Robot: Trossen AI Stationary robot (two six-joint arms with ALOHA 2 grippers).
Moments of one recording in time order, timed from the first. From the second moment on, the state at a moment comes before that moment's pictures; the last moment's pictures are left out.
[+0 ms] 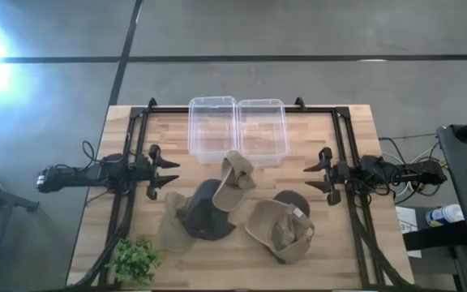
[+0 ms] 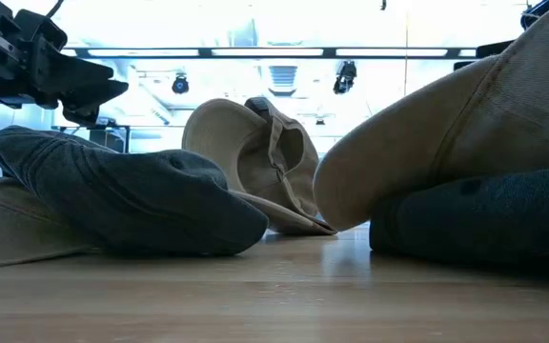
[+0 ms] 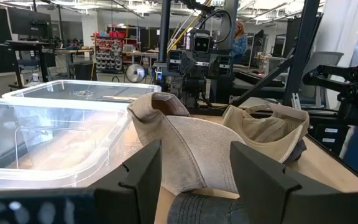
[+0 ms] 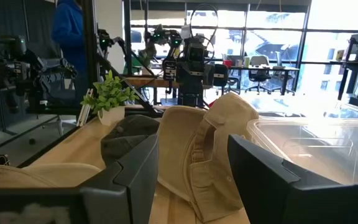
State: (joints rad) left arm 0.02 0.00 0.01 0.03 -0.03 -0.06; right arm 0.10 0.01 0.01 0.08 0.03 0.01
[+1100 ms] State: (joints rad) left arm 0.02 0.00 0.01 0.03 -0.03 -0.06; right arm 0.10 0.21 0.01 0.11 0.32 1.25
